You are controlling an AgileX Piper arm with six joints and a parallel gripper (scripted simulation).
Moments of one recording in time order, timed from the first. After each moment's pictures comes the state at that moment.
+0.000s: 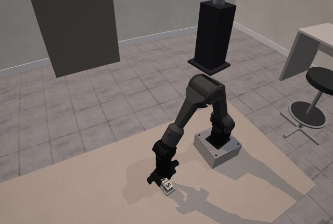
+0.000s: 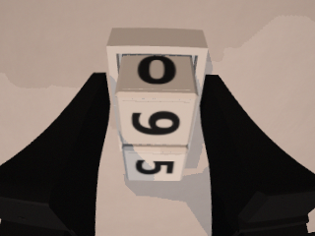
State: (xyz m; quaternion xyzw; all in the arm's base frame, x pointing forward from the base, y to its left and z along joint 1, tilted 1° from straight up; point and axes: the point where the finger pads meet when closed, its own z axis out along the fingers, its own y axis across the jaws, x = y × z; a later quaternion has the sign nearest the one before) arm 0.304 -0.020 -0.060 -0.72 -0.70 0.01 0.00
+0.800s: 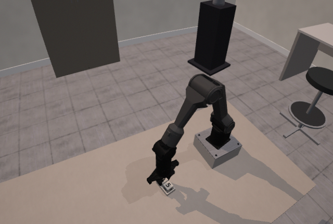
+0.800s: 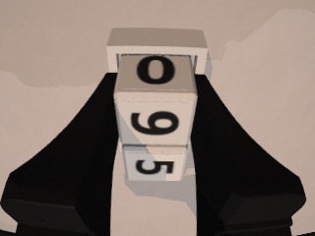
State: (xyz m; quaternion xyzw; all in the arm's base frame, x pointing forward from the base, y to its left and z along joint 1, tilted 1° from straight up) arm 0.304 -0.020 -0.060 -0.72 -0.70 0.01 0.00
